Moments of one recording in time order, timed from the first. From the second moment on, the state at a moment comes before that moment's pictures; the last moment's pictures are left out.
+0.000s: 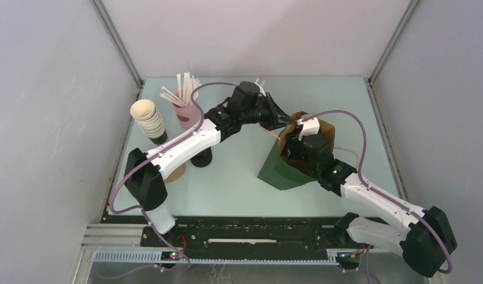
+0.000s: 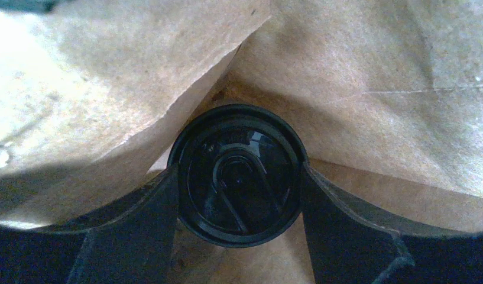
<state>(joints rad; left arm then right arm) -0.79 1.70 1.56 -0.27 0.32 -1.21 0.67 1.03 0.63 -0.02 0.39 0.14</state>
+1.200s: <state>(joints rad) -0.64 1.72 1.78 -0.71 0.31 -1.04 0.65 1.42 0.99 -0.21 0.26 0.08</state>
